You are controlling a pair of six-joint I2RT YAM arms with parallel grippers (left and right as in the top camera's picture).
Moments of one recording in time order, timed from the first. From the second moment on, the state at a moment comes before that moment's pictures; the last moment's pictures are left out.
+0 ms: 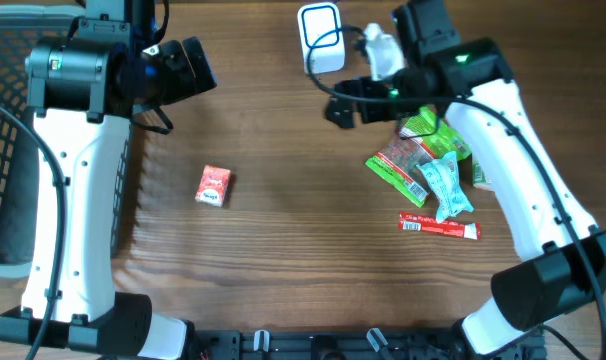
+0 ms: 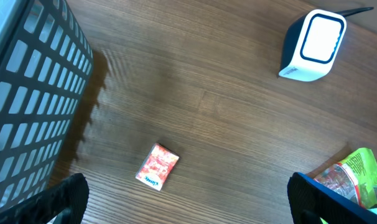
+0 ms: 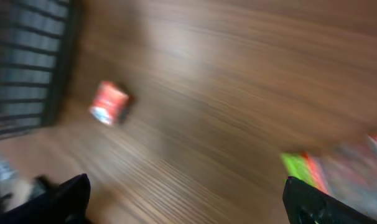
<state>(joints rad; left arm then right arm) -0.14 1.65 2.04 -1.44 -0.09 -0.46 0.36 1.77 1.75 -1.08 -0.45 0.12</state>
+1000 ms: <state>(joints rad) -0.14 1.65 2.04 -1.44 -0.09 -0.46 0.90 2.00 1.38 -0.09 -0.11 0.37</state>
